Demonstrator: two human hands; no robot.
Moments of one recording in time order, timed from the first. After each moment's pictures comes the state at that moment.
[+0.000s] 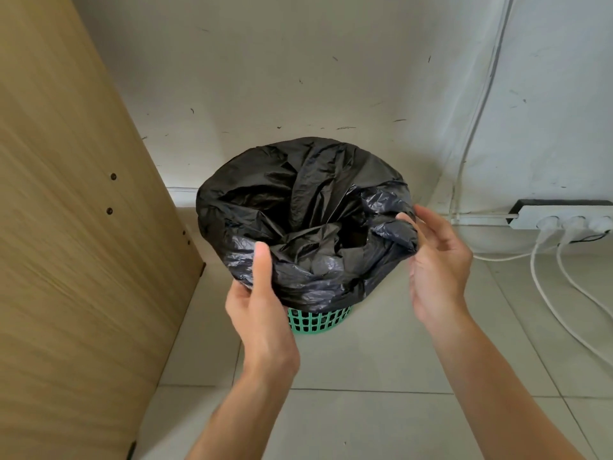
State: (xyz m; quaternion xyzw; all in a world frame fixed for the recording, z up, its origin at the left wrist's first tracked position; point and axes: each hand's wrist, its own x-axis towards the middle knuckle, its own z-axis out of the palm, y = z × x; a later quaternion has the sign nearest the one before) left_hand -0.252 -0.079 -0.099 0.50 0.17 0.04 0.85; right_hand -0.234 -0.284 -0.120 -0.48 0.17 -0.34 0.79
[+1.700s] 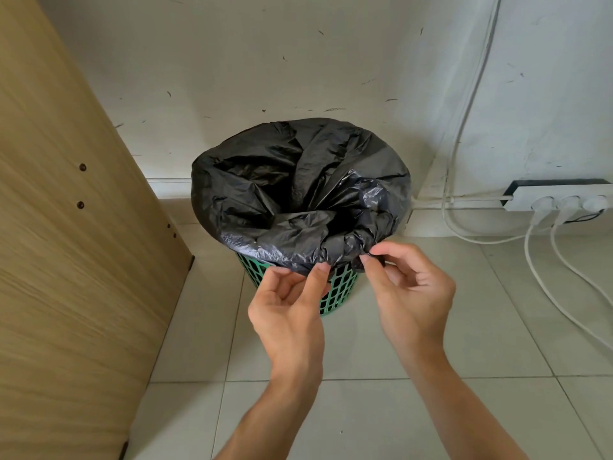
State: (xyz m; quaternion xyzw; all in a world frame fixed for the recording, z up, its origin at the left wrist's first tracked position) left_hand -0.264 -0.111 -0.129 0.57 0.06 0.07 0.82; right_hand -0.283 -0.233 -0.134 -0.66 0.10 -0.40 0.63
